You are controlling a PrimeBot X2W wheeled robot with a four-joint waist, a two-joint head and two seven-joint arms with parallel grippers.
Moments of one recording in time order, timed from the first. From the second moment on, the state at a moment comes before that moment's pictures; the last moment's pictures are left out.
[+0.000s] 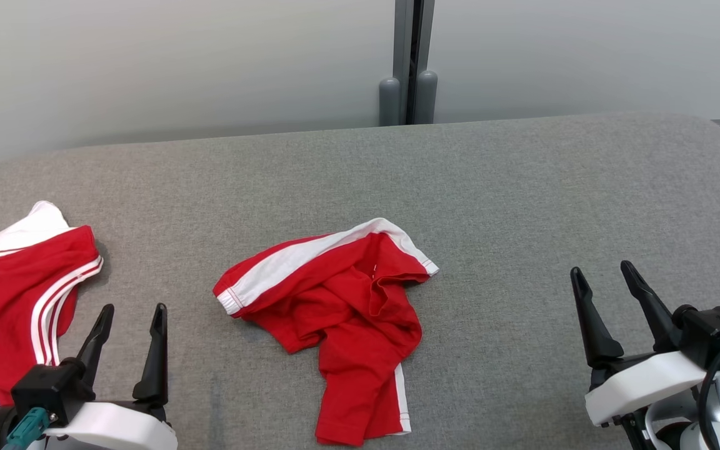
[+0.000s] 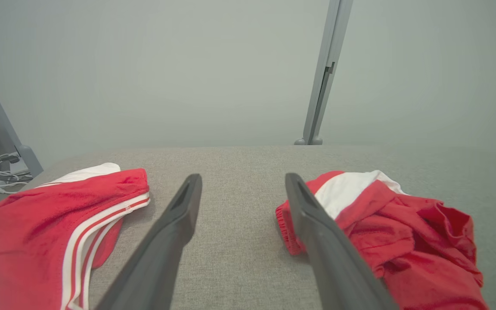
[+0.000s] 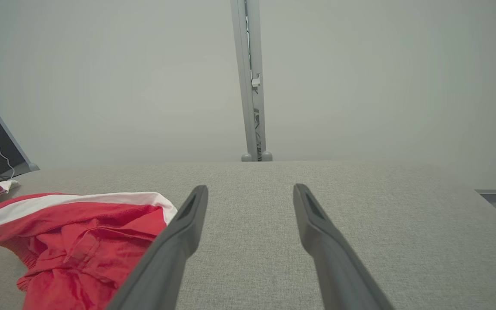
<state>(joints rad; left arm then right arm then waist) 0.02 0.43 -0.31 0.02 -0.57 0.24 -0.20 -0.05 -0.05 0.03 0.01 0.18 0.13 0.00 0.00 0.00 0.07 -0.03</state>
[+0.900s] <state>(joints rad) -0.08 0.42 -0.38 -0.03 -0.59 0.22 -0.08 -0.05 -0.05 0.04 0.01 0.19 0.13 0.00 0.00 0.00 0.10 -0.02</state>
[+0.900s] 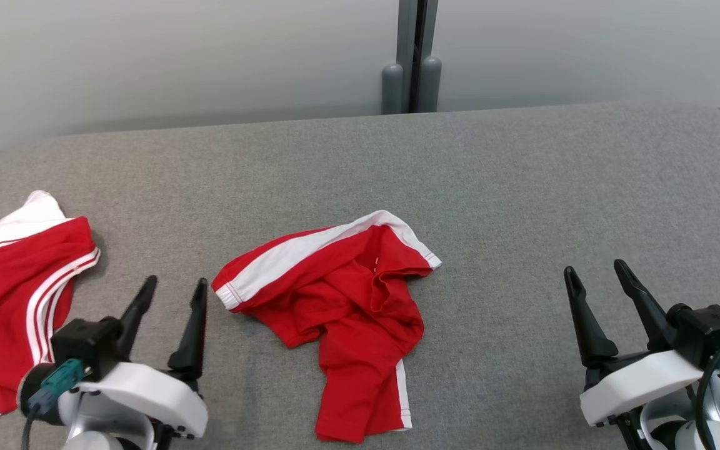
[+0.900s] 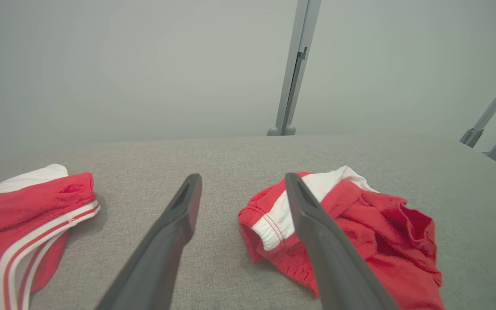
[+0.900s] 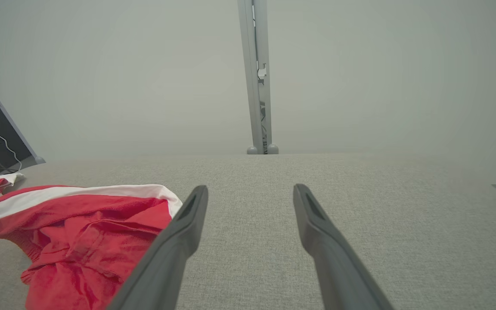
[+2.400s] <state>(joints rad) -0.37 0.35 -0.52 0.13 -0.56 0.10 -0.03 -0.49 -0.11 0.27 0.36 0.16 0.13 -0.01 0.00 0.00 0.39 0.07</state>
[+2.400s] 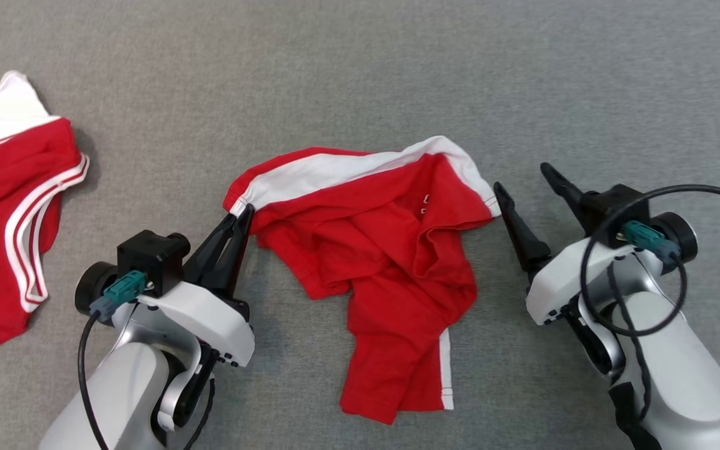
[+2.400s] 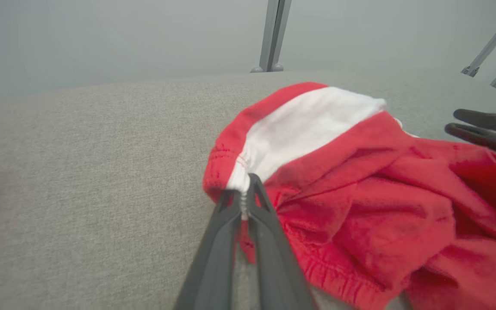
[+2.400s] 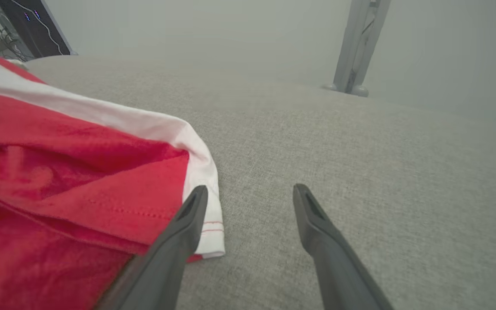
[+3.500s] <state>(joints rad) -0.53 0.38 -0.49 0.07 -0.52 0.12 -0.08 -0.54 -0.13 0.14 0.22 0.24 0.13 -0.03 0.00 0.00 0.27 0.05</state>
